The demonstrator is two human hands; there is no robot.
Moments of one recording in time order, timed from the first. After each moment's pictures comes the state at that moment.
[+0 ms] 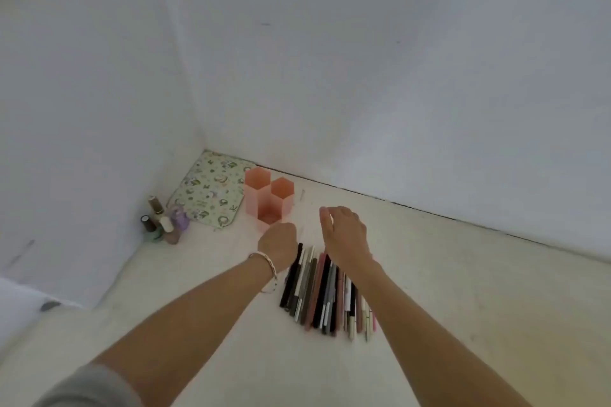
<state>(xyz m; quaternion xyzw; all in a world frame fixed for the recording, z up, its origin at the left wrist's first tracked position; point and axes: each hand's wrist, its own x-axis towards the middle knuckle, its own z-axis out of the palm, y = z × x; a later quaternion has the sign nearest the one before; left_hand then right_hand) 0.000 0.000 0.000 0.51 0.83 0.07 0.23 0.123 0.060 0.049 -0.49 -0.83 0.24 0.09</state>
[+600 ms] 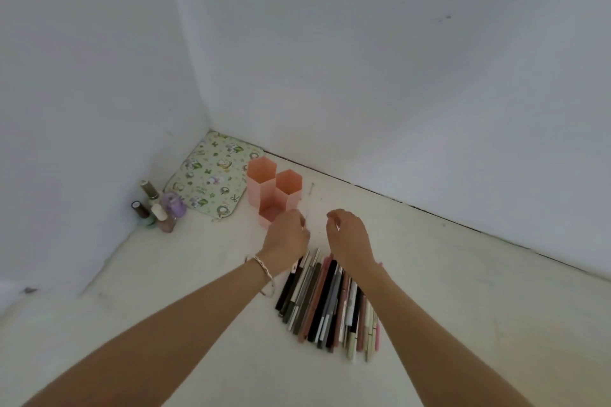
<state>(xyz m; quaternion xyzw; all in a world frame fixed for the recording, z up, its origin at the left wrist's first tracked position) 0.001 0.021 0.003 0.38 0.85 0.24 0.28 0.112 0.101 -0.008 -0.48 -0.82 0.31 0.07</state>
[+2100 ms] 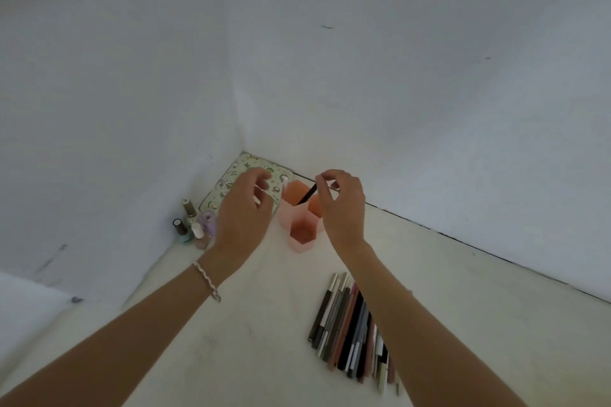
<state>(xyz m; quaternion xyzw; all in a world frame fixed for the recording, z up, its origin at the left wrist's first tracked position) -0.099 -0.040 0.067 0.35 0.80 0.49 0.03 0.011 0.088 0.059 -0.37 -0.78 0.36 0.35</state>
